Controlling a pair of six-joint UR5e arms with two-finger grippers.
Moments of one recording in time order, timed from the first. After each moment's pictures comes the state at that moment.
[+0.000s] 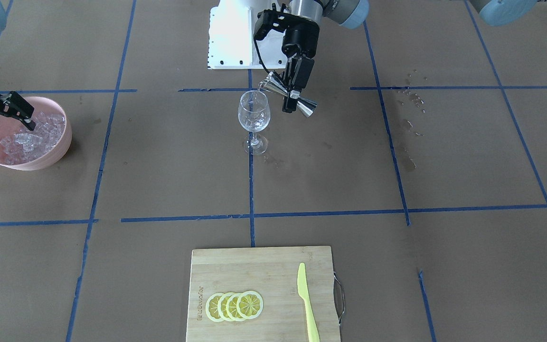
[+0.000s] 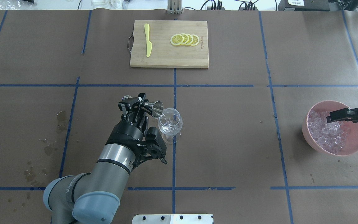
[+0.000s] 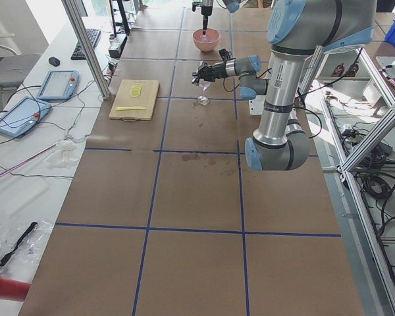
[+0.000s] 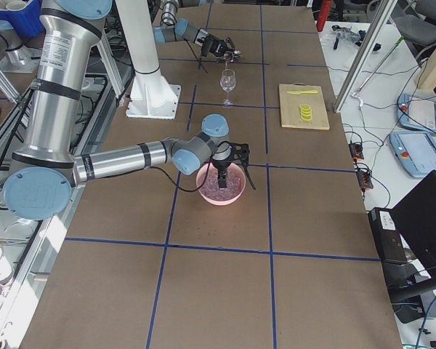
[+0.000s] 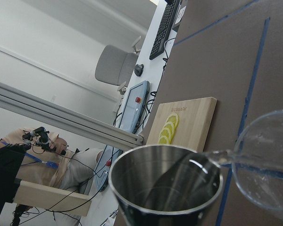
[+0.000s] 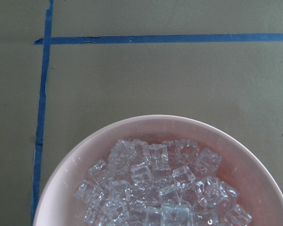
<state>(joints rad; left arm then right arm) -0.15 -2.02 -1.89 -2.16 -0.54 0.30 0.96 -1.81 1.96 -1.05 2.13 0.86</state>
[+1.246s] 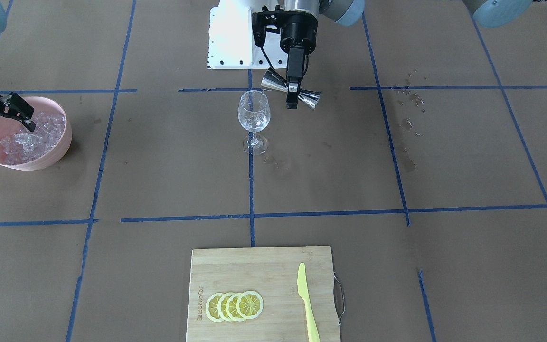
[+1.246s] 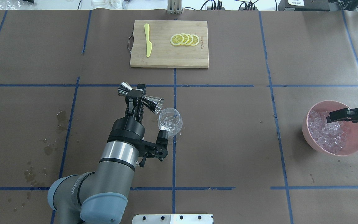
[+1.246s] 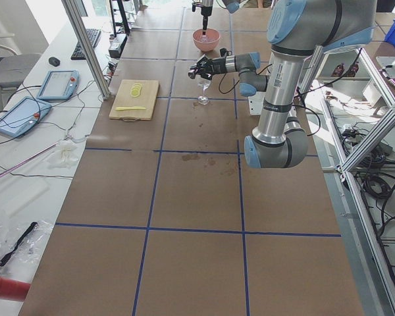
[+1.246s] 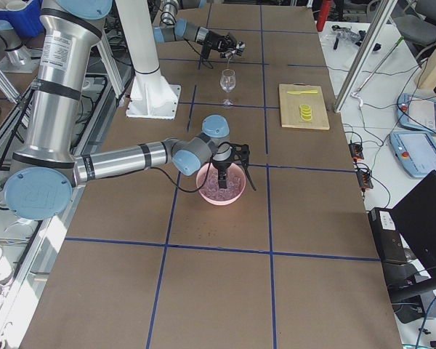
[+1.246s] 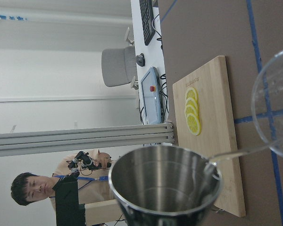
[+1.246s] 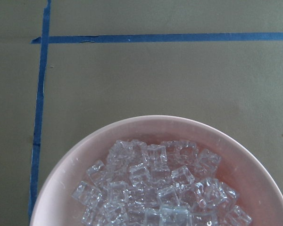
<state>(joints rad) -0.15 -2.06 -1.89 -2.11 -0.44 0.64 0.96 -1.80 1.95 -1.05 2.13 0.86</state>
